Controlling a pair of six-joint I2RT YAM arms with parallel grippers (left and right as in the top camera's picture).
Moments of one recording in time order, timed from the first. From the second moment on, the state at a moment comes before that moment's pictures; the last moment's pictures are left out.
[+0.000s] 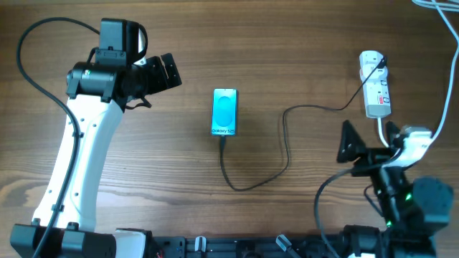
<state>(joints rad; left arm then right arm) -0.12 1.52 1.49 -1.01 0.05 -0.41 -0.08 0.29 0.52 -0.38 -0.21 0.20</state>
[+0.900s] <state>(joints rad) -0.12 1.52 1.49 -1.01 0.05 -0.41 0.01 0.02 0.02 0.15 -0.17 0.18</state>
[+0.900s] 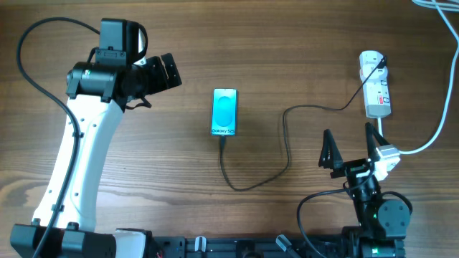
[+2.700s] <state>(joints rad) -0.12 1.52 1.49 -1.01 0.05 -0.41 0.02 0.02 0.01 0.00 -0.08 -0.01</state>
